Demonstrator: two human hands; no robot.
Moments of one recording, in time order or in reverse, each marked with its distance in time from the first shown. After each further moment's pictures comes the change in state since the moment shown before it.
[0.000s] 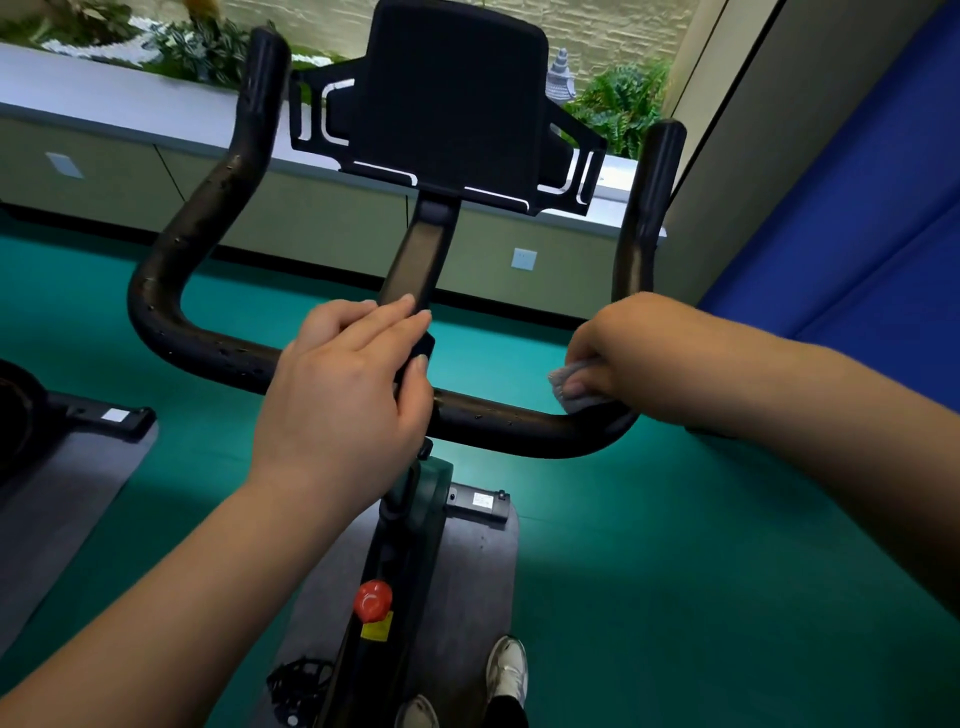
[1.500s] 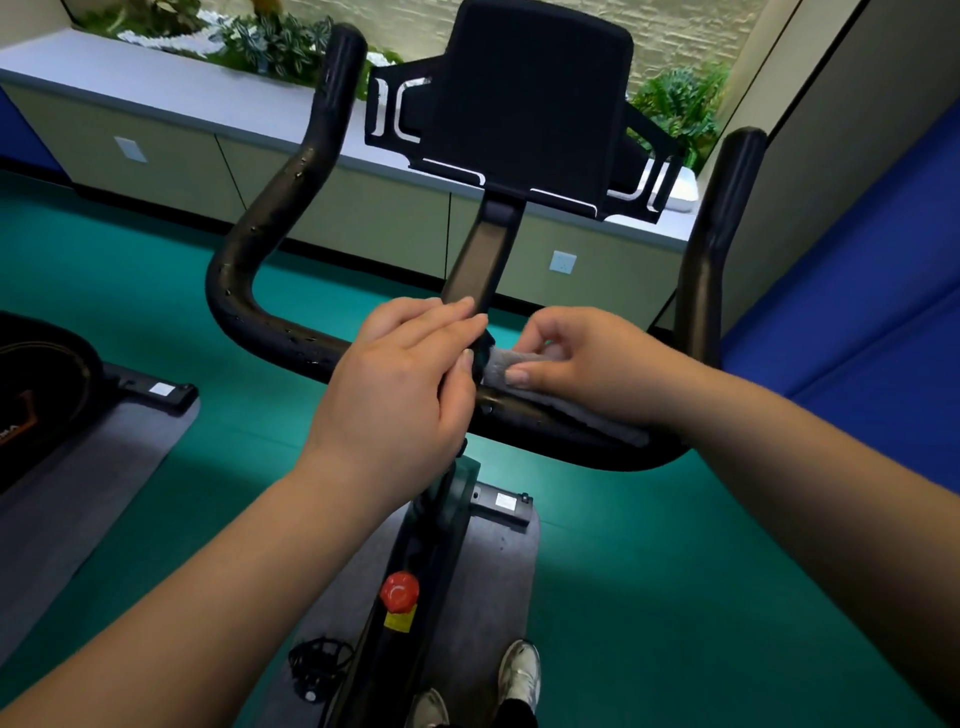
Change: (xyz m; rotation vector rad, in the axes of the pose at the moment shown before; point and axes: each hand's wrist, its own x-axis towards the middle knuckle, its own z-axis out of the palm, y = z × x) left_hand -0.002 -0.013 -0.002 -0.097 0.049 0.061; right_hand 0.042 -0.039 0.025 0.607 0.135 -0.230
